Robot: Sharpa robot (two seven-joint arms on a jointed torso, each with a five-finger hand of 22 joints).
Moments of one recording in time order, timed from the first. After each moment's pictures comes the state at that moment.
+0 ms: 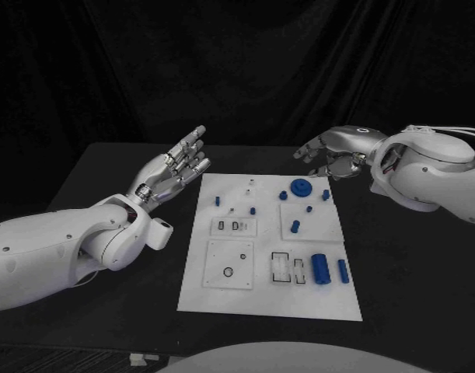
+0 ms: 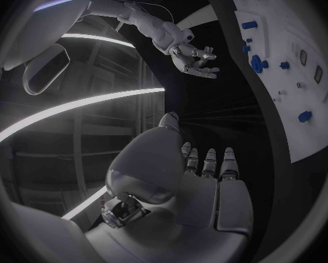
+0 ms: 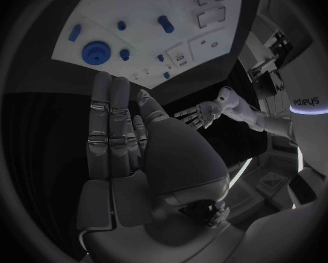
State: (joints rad) left arm 1.19 -0.93 -0.22 1.58 -0.31 -0.28 0.68; left_hand 1.43 0.23 -0.24 0.29 0.51 0.11 -0.11 0.01 0.02 0.00 -0.14 0.01 0.00 0.00 -0.02 0.00 0.00 0.17 0.00 0.10 0.00 0.00; right arm 1.46 -0.92 -0.25 1.59 -1.51 -0.20 -0.08; right_hand 1.48 0.07 -0.02 -0.01 0.22 0.68 0.04 0.06 0.07 0.88 0.07 0.10 0.08 1.39 -0.02 0.62 0.46 0.17 1.29 0.07 0.57 0.28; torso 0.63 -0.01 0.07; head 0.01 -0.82
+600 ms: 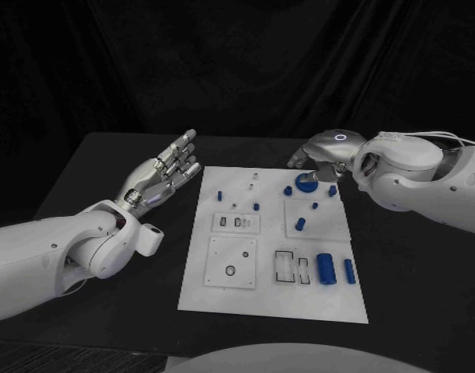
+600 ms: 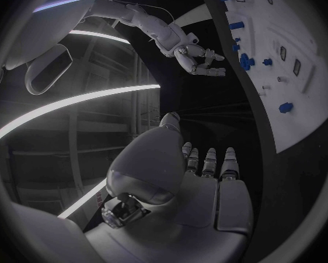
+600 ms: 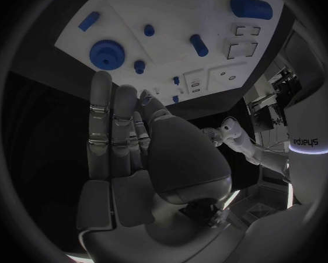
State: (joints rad) left arm 1.19 -0.94 -0.22 1.59 -0.33 -0.27 0.68; left_hand 1.44 0.23 -0.23 0.29 0.53 0.11 -0.10 0.01 0.02 0.00 -0.14 0.01 0.00 0.00 -0.01 0.00 0.00 0.17 0.00 0.12 0.00 0.00; right arm 1.43 -0.88 -0.25 1.56 -1.72 -0.18 -0.11; right_hand 1.44 0.04 0.03 0.01 0.20 0.79 0.09 0.06 0.07 0.94 0.07 0.07 0.07 1.42 -0.04 0.81 0.64 0.17 1.30 0.06 0.69 0.41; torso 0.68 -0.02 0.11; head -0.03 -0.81
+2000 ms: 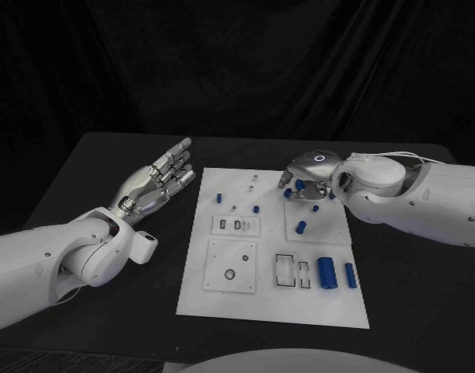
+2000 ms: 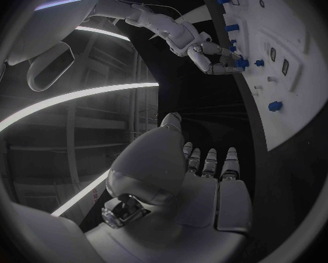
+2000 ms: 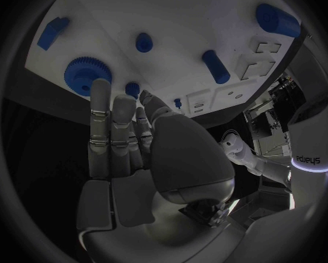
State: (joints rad) left arm 1.19 -0.92 -0.22 1.56 -0.33 -0.22 0.68; left_hand 1.47 0.23 -0.21 0.28 0.54 0.11 -0.09 0.01 0.02 0.00 -0.09 0.01 0.00 0.00 0.03 0.00 0.00 0.17 0.00 0.15 0.00 0.00; right arm 1.35 -0.81 -0.25 1.45 -1.76 -0.19 -0.10; right_hand 1.43 -0.01 0.12 0.02 0.26 0.88 0.05 0.07 0.08 0.89 0.08 0.07 0.07 1.39 -0.03 0.91 0.74 0.17 1.21 0.08 0.84 0.61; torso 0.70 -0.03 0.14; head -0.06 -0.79
